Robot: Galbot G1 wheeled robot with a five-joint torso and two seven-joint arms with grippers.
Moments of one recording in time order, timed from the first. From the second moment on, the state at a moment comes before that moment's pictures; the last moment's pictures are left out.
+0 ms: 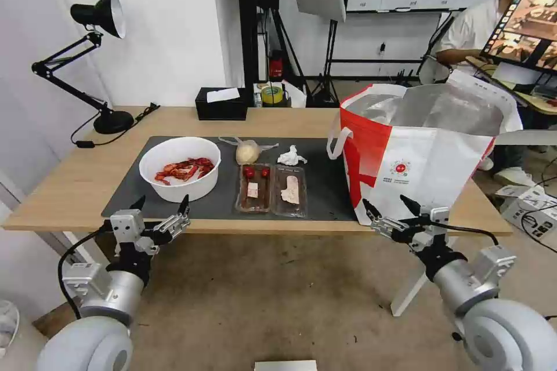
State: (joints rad) left arm 1.60 -1.29 -0.68 -2.36 -0.44 0.28 -0.08; right arm -1.57 1.09 0.65 2.30 0.66 -0.30 0.00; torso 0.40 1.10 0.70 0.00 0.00
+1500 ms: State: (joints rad) left arm 1.65 -1.33 -0.62 -2.20 -0.34 0.12 -0.03; right arm -1.59 1.18 0.53 2.15 0.42 -0.11 -0.03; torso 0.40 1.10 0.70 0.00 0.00
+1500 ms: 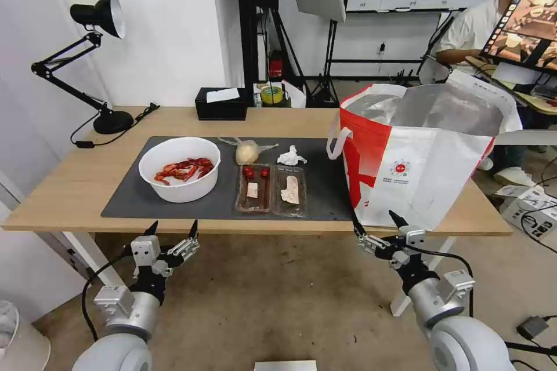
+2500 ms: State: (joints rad) left arm 1.66 -1.32 -0.64 -2.21 -0.34 0.12 -0.03; right arm -1.35 1.20 0.21 2.22 1.24 -0.22 0.31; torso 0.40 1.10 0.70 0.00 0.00
